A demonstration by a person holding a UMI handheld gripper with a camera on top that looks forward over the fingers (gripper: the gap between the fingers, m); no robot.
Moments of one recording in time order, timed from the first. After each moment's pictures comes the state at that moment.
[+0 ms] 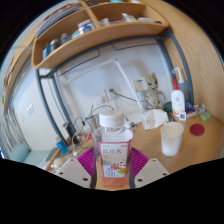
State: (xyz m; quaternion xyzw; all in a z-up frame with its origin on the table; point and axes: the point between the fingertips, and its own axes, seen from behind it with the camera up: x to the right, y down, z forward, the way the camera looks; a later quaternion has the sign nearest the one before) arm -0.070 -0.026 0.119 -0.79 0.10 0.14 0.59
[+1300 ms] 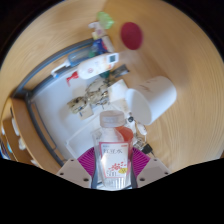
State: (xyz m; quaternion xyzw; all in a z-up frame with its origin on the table) arm 0.038 0.038 0.174 -0.44 0.63 0.58 0.28
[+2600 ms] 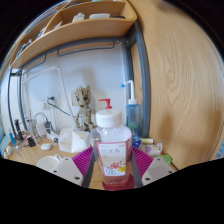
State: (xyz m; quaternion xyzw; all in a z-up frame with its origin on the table) arm 0.272 0.045 0.099 -0.78 0.09 -0.02 0.62
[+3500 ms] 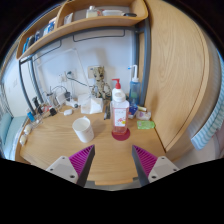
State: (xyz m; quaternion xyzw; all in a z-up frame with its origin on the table) arm 0.222 -0.154 0.133 -0.90 0.05 0.00 0.43
